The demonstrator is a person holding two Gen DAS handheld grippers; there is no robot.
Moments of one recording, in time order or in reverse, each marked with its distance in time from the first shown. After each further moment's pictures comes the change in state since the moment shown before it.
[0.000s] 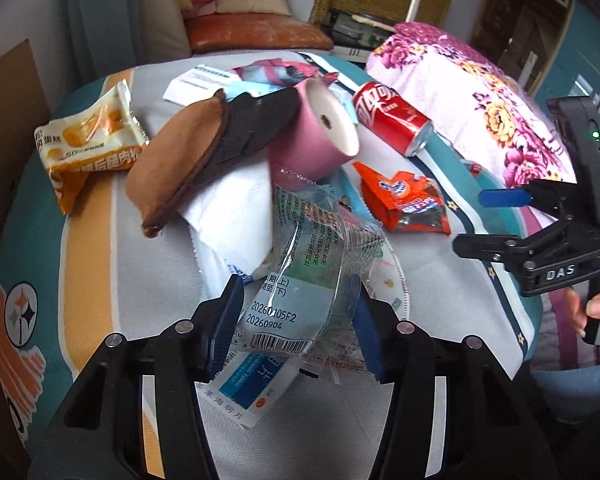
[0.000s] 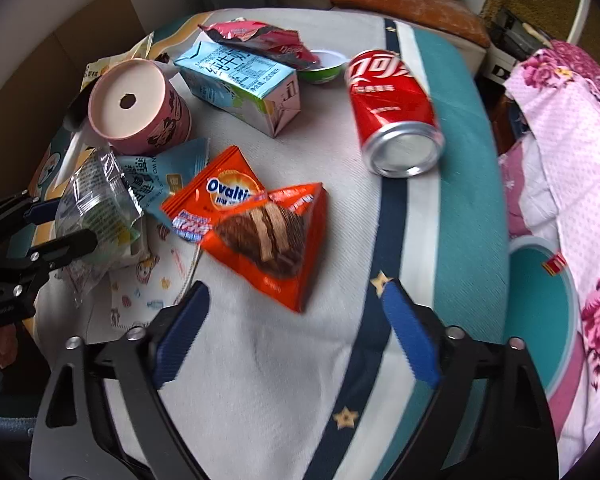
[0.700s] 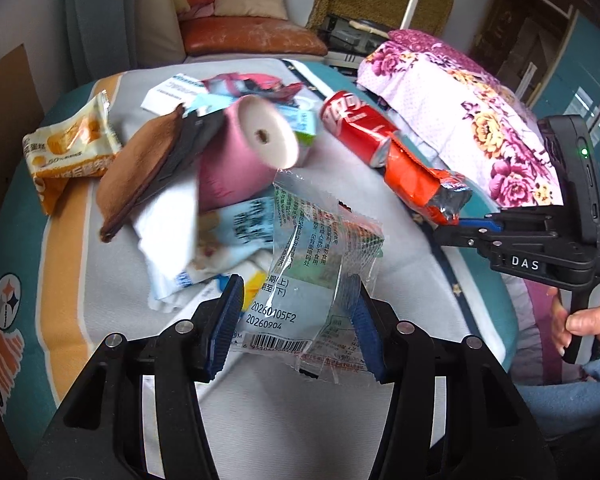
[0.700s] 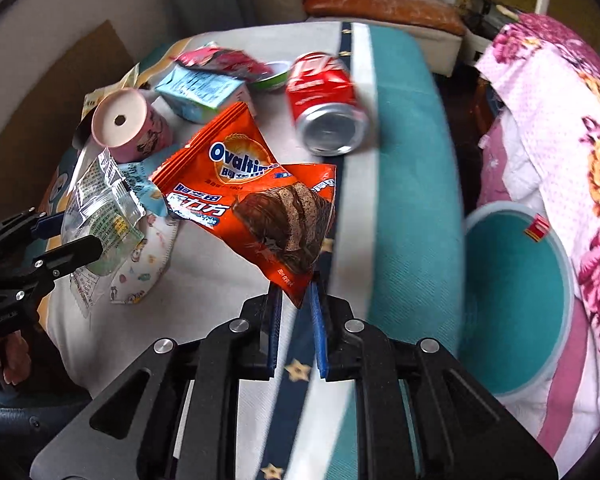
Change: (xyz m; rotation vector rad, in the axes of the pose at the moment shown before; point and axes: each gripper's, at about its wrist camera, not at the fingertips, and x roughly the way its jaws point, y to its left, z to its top) left arm -0.006 -0.047 0.009 -0.020 -0.019 -0.024; right arm -0.047 -0.044 -0.040 0.113 -0.065 0.023
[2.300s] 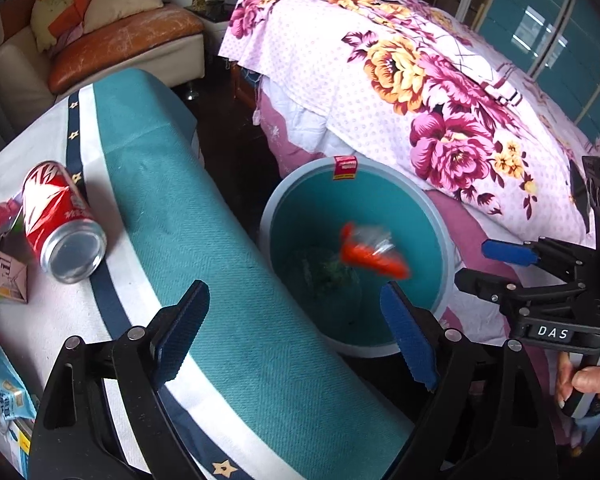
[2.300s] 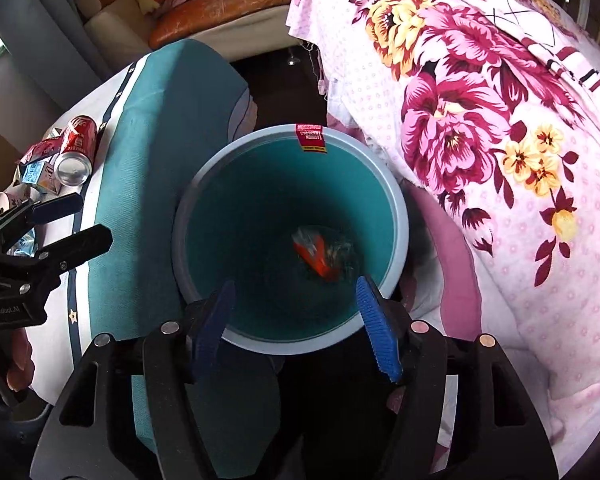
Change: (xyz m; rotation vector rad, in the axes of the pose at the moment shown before) left arm 0.137 -0.237 0.081 0.251 0.140 -0.092; right arm -0.048 -0.232 -0.081 0.369 -0.019 -0.140
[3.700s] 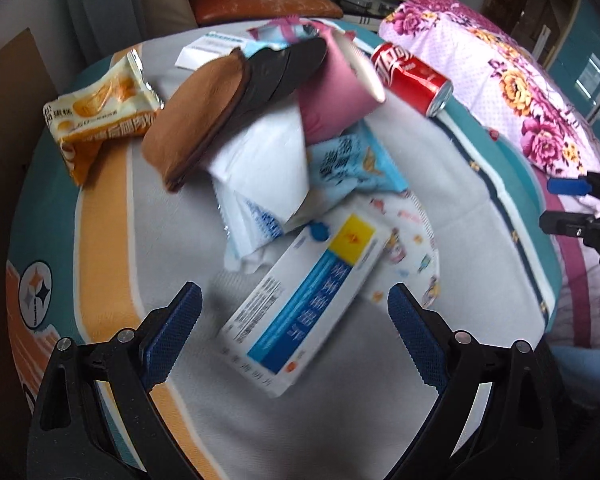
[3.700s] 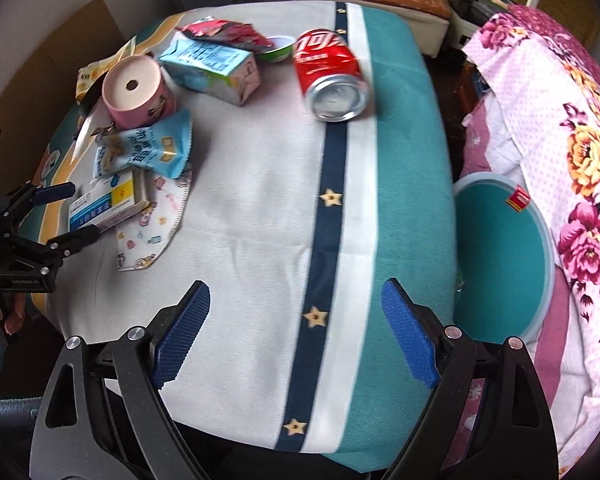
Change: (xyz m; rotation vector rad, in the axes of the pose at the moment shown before) left arm -0.126 0.242 -0.190 -0.191 0.014 0.164; right arm 0.006 0.270 -0.028 -0.388 0.109 0.041
